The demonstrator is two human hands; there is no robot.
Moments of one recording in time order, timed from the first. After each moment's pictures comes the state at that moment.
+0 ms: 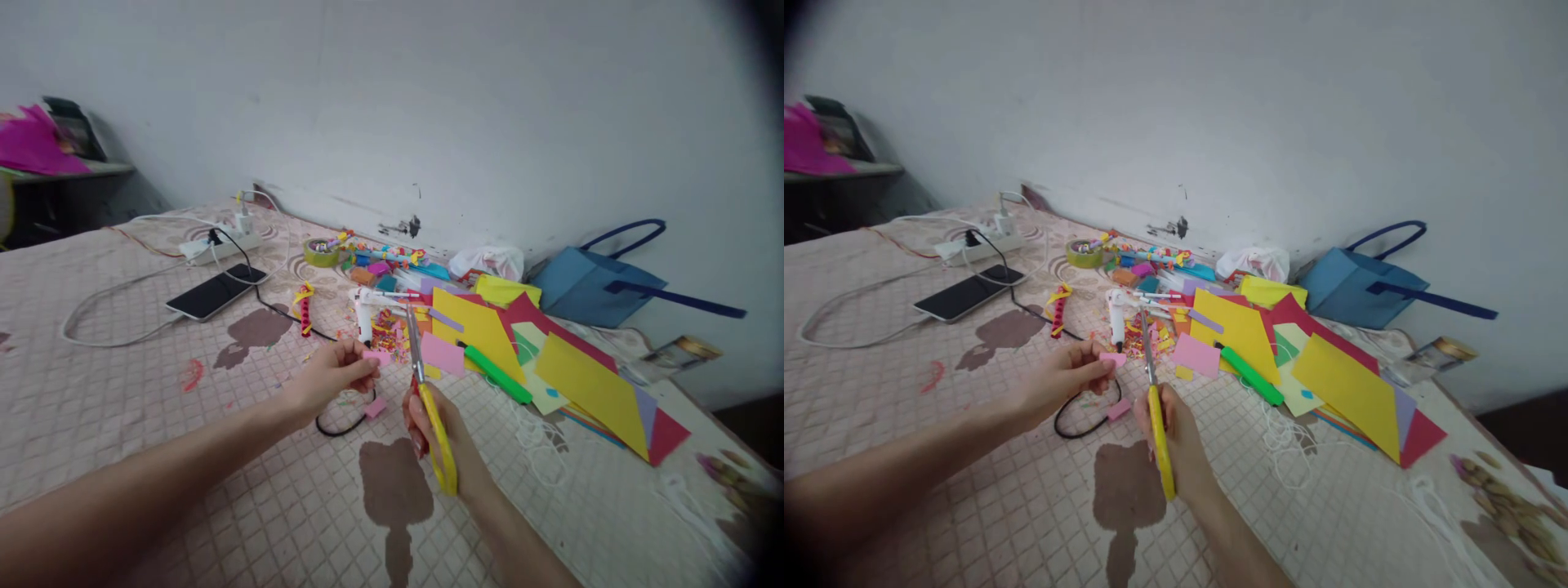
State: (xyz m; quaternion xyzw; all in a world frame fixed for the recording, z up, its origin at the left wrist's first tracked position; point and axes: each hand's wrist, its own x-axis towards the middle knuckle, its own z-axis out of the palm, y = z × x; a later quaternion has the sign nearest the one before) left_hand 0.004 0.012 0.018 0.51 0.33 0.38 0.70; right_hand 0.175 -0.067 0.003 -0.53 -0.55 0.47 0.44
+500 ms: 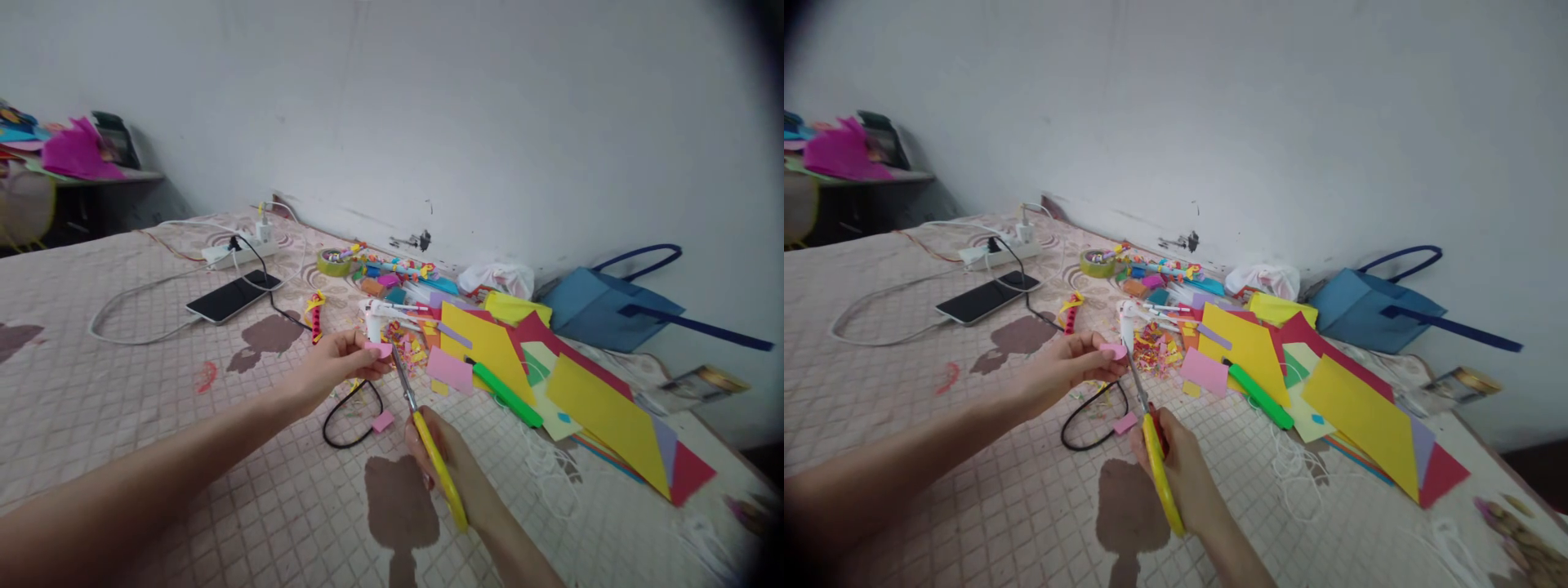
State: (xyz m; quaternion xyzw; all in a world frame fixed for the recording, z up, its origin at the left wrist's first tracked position) left_hand -0.008 0.023 0.037 0.48 0.32 0.42 0.69; right_hand 0.175 -0.067 0.005 -0.57 -0.61 0.44 0.35
